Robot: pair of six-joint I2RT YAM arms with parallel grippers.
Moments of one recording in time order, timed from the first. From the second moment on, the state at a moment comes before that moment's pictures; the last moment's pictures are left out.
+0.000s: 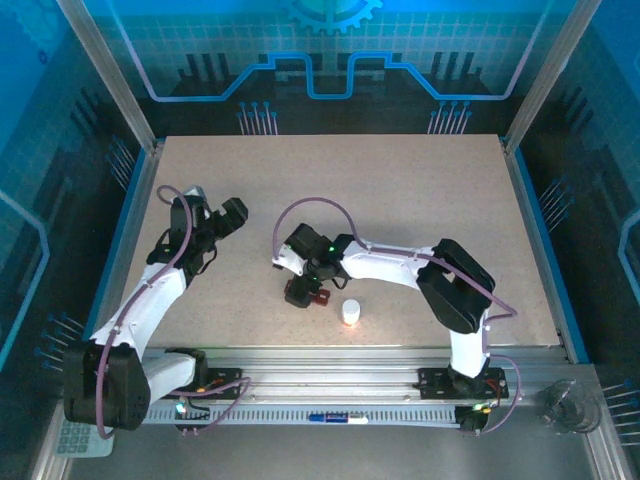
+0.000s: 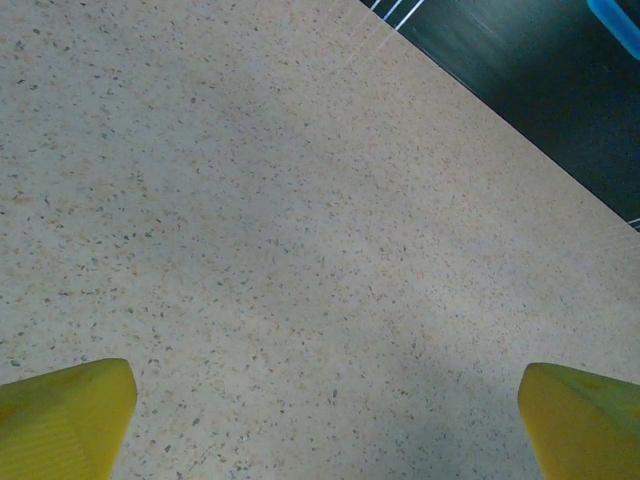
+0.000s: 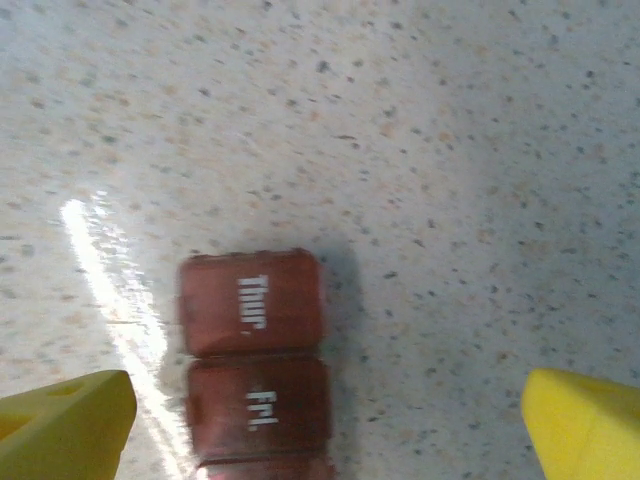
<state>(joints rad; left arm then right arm) -0.06 1.13 0.73 -0.18 0.03 -0.68 0.94 1.90 1.30 -0.50 -0.07 -0.21</state>
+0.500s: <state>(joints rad) -0.06 1.13 0.73 -0.22 0.13 -0.79 0.88 1.85 1.26 -0.55 -0.18 -0.16</state>
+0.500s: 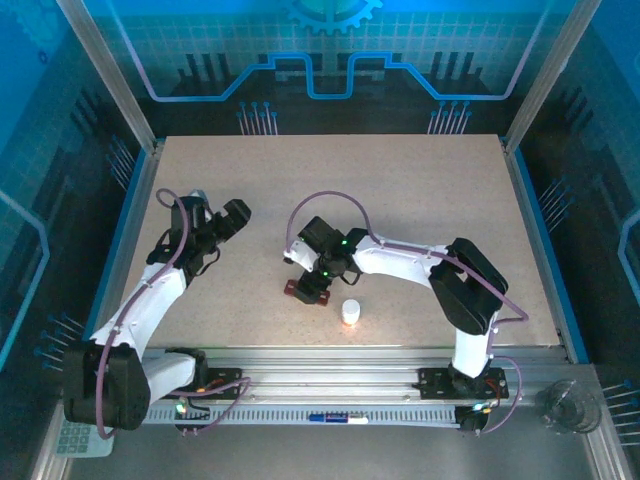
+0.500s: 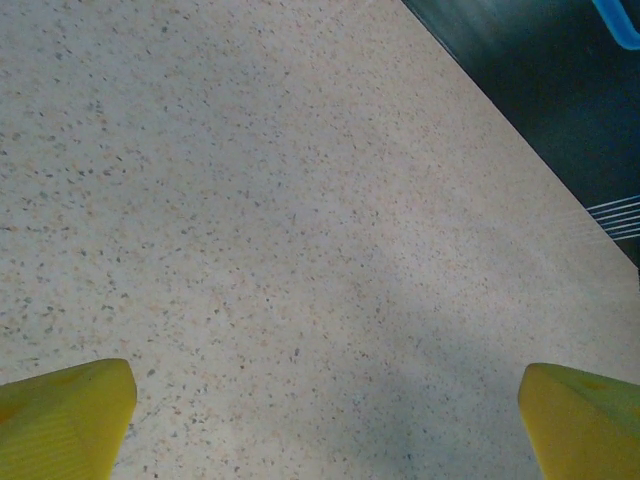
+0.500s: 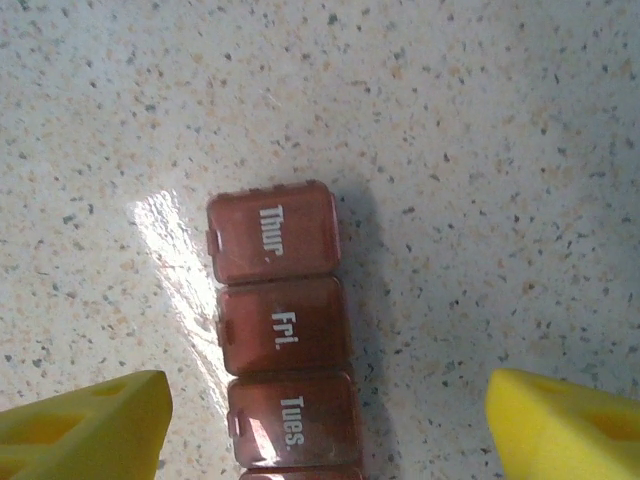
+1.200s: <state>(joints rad) -0.06 1.12 0.73 -0.22 0.19 -0.80 0.92 1.89 1.22 -0.57 -0.11 -0.16</state>
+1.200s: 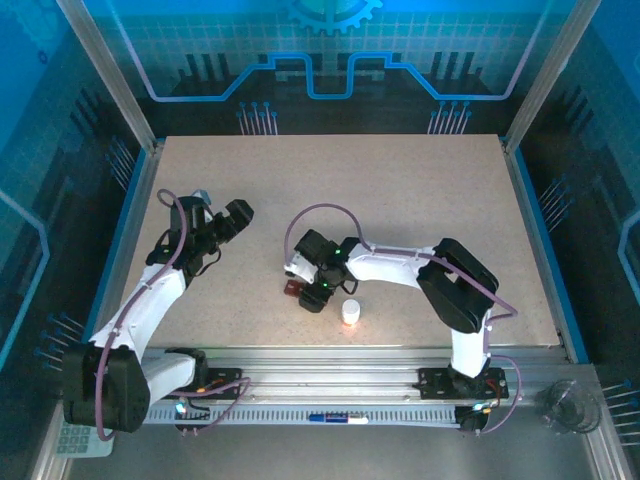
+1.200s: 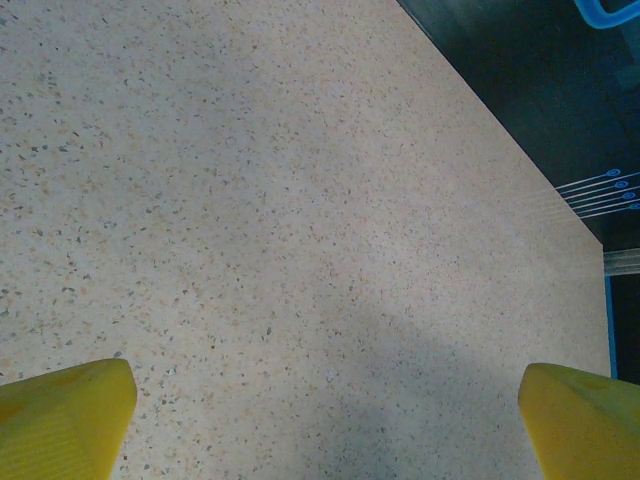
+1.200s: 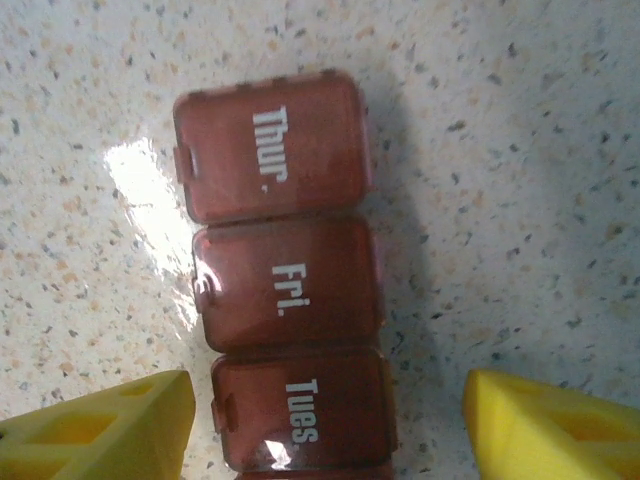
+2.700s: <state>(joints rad) -0.13 1.03 0.61 0.03 0.51 -1.04 0.81 1.65 1.26 -0.42 -0.24 0.13</state>
